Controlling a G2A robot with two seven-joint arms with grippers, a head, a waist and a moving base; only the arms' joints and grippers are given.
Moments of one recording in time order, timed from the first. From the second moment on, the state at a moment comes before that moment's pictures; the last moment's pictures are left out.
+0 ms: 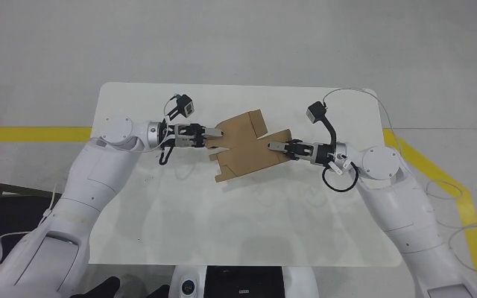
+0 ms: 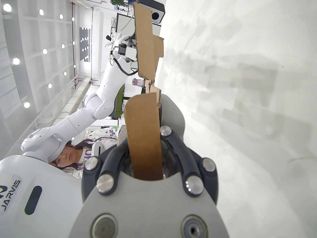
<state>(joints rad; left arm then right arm) 0.65 -1.06 -0.92 -1.00 -0.66 -0.22 -1.30 -0.95 -1.06 1.13 -1.46 0.29 -0.24 1.00</state>
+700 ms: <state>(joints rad) 0.65 -1.06 -0.98 -1.01 -0.65 -0.27 -1.33 -0.98 -1.04 1.20 -1.46 0.25 -0.22 0.97</state>
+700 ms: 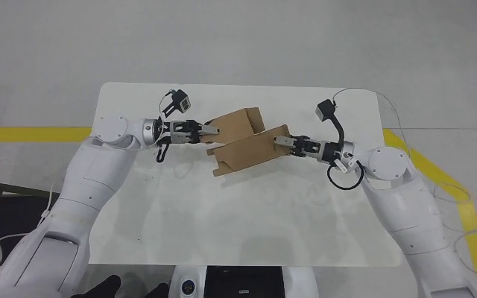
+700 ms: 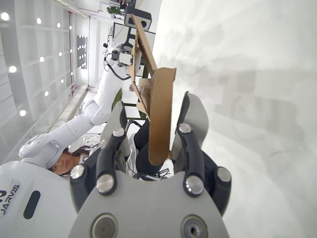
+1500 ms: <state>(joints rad) 0.74 -1.04 -1.02 -1.16 -0.61 -0.39 -1.43 -0.87 -1.09 1.08 -1.37 0.58 -0.48 1.15</state>
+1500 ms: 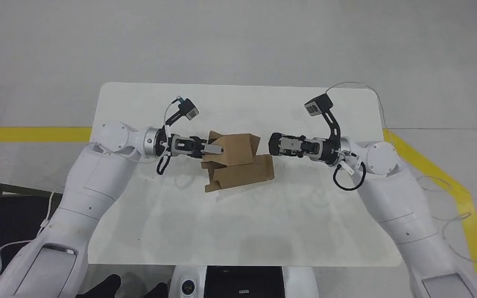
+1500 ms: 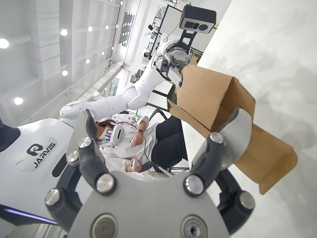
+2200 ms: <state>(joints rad) 0.75 -1.05 -1.03 -1.19 -0.67 -0.36 -1.46 -0.79 -1.15 0.95 -1.23 0.70 -0.52 1.22</state>
